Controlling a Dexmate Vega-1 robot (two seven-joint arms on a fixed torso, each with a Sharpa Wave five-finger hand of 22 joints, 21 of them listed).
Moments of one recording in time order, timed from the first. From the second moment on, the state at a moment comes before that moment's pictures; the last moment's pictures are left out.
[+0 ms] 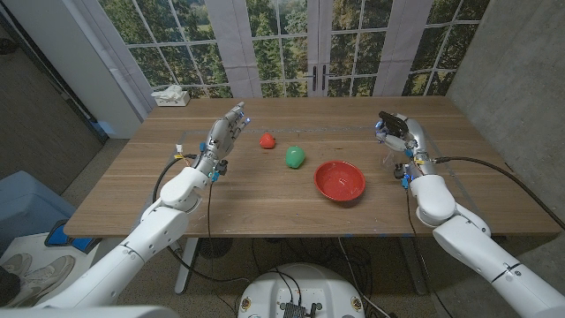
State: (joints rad) left arm 1.07 0.63 0.31 -1.69 -0.65 -0.34 -0.01; left_hand 0.16 0.14 0.63 -0.03 0.19 0.01 -0.04 0.18 0.17 -0.11 -0.04 0.19 0.17 -0.15 -0.03 0.17 0.17 0.02 -0.04 0.20 0.17; right arm -1.25 -0.68 -0.20 -1.89 0.21 0.19 -0.42; right_hand 1.57 -0.06 0.44 -0.16 0.59 0.63 0.04 0.99 0.82 0.75 -0.01 0.61 0.95 0.85 -0.05 1.16 1.06 0.81 -0.10 1.32 0.33
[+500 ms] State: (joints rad) left arm 1.07 0.63 0.31 -1.70 -0.65 -0.34 -0.01; left_hand 0.16 0.14 0.63 -0.03 0.19 0.01 -0.04 0.18 0.17 -0.11 -0.04 0.19 0.17 -0.15 -0.03 0.17 0.17 0.02 -0.04 0.20 0.17; right arm -1.29 -0.79 -0.15 -1.96 0.31 0.17 -0.26; right_hand 1.57 -0.06 0.44 -0.16 0.59 0.63 0.04 0.99 0.83 0.75 -0.01 0.60 0.96 0.85 -0.05 1.16 1.06 0.80 -0.09 1.33 0.33
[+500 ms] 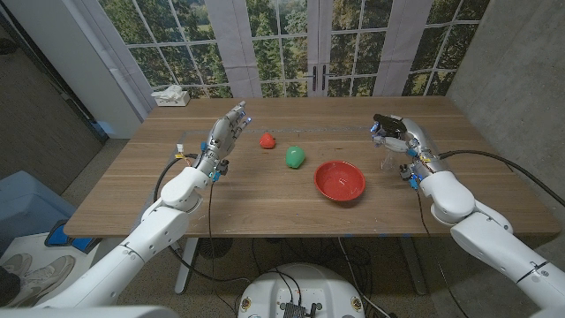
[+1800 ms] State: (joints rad) left arm 1.07 0.63 0.32 -1.72 -0.64 -0.31 0.01; left_hand 0.16 0.14 0.62 -0.04 0.19 0.01 -0.04 0.18 0.17 -0.12 -0.05 0.19 0.17 -0.15 -0.03 0.17 0.17 0.02 -0.04 0.20 0.17; right arm -1.31 -1.00 -0.10 -2.09 0.38 -0.03 -0.06; right_hand 1.57 -0.06 0.44 -0.16 0.58 0.63 0.04 0.98 0.84 0.75 -0.01 0.59 0.98 0.84 -0.06 1.16 1.06 0.79 -0.09 1.35 0.33
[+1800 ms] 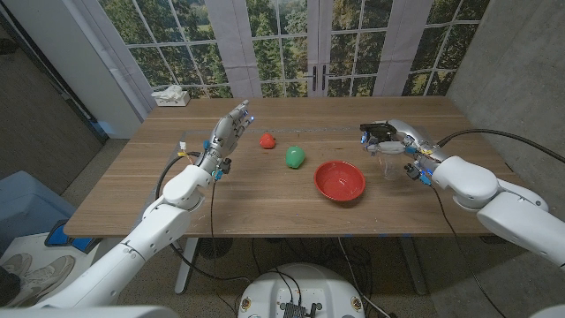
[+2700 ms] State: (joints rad) left arm 1.07 0.63 0.32 -1.73 -0.64 -0.31 0.02; left_hand 0.16 0.14 0.62 -0.04 0.19 0.01 -0.04 0.18 0.17 -0.12 -0.05 0.19 0.17 -0.15 -0.03 0.17 0.17 0.02 -0.04 0.20 0.17; right arm -1.23 -1.13 -0.14 -2.19 0.38 -0.19 0.03; right_hand 1.57 -0.06 0.43 -0.17 0.56 0.65 0.05 0.97 0.82 0.76 -0.01 0.57 0.96 0.84 -0.07 1.16 1.06 0.78 -0.08 1.37 0.31
